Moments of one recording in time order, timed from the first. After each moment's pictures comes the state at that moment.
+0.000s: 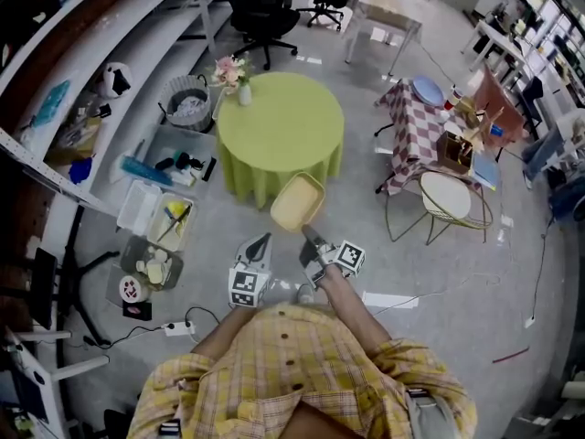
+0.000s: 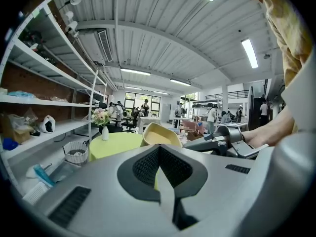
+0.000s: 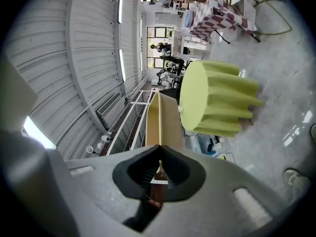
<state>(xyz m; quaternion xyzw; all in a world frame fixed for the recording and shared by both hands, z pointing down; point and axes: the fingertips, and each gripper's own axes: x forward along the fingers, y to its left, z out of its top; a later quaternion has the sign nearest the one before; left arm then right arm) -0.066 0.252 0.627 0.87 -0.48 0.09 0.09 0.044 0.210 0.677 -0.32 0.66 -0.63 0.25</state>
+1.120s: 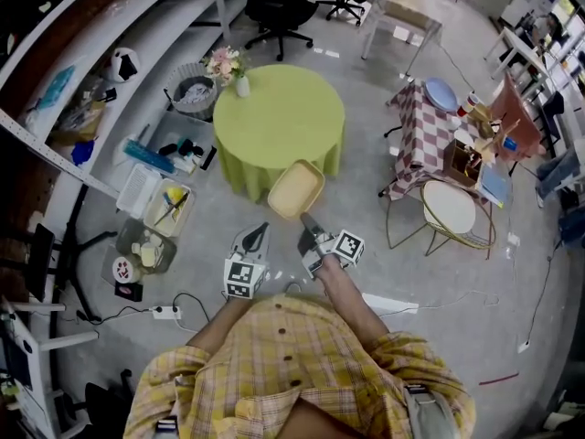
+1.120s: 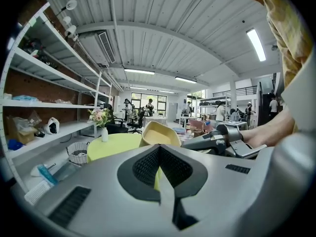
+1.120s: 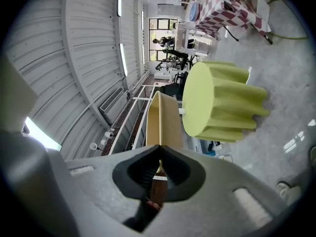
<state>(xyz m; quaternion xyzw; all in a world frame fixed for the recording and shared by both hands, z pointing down) 0.010 0.204 0.630 0.84 -0.53 0.10 0.08 0.113 0.144 0.676 -0.27 0.70 -0.62 0.23</state>
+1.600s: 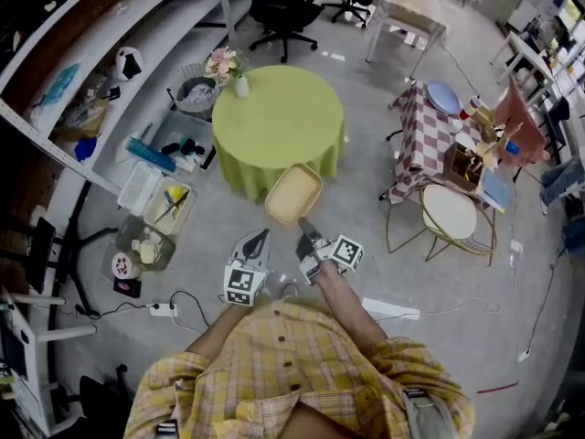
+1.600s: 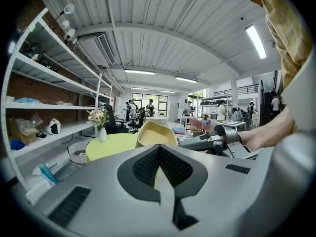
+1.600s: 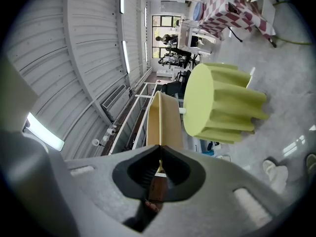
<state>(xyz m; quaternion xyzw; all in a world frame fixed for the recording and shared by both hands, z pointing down) 0.048 0.222 0.628 0.84 -0.53 0.10 0.08 0.140 0.160 0.679 -0.28 0.70 -0.62 0.21</state>
